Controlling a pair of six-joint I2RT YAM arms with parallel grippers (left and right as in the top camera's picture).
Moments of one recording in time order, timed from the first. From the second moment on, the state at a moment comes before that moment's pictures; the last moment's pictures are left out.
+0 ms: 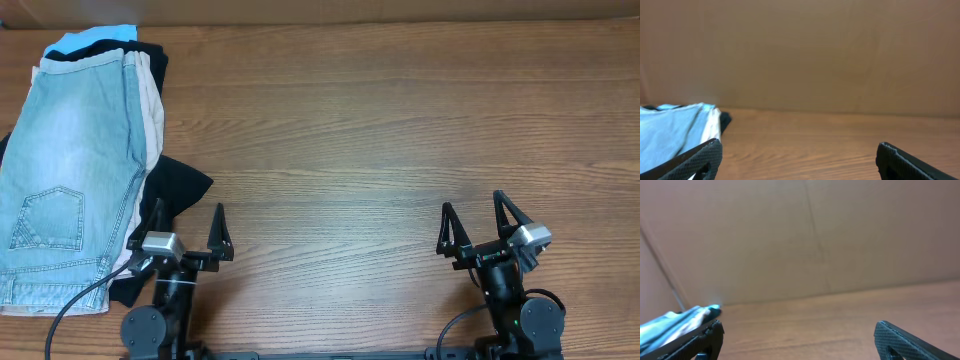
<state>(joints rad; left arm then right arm) 0.09 0.02 0.06 0.09 0.20 -0.16 0.13 0.01 0.02 0.16 -0.12 0.28</state>
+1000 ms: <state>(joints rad) 0.09 1.12 1.61 -0.98 0.22 0.04 0.13 0.99 1.26 -0.70 -0.46 0.23</state>
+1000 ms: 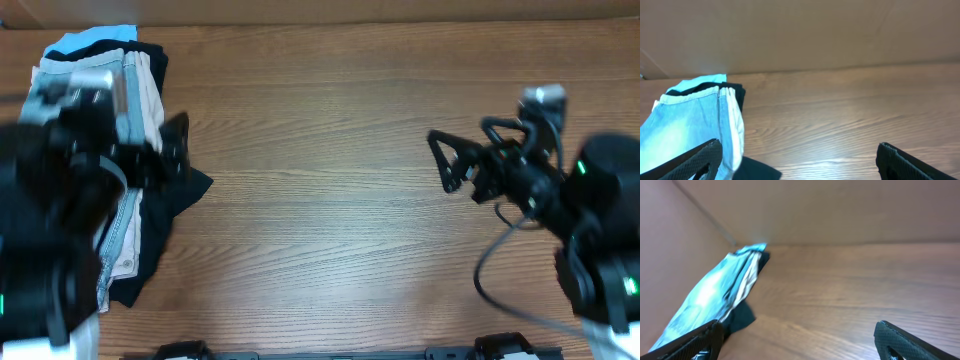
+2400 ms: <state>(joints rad) 0.37 2.02 1.64 -0.97 -0.02 0.08 0.13 1.26 1.27 -0.84 -0.61 0.23</state>
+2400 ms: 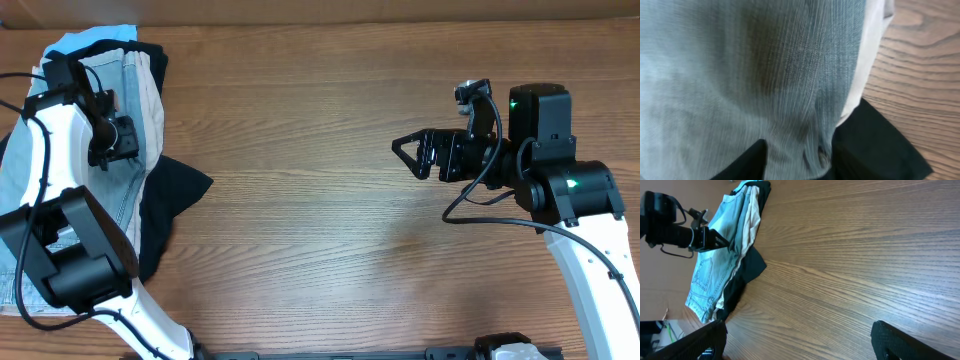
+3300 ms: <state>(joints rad) 0.27 2.11 2.19 -1.47 0.07 0.03 0.13 1.26 1.27 -0.84 -0.57 0.23</state>
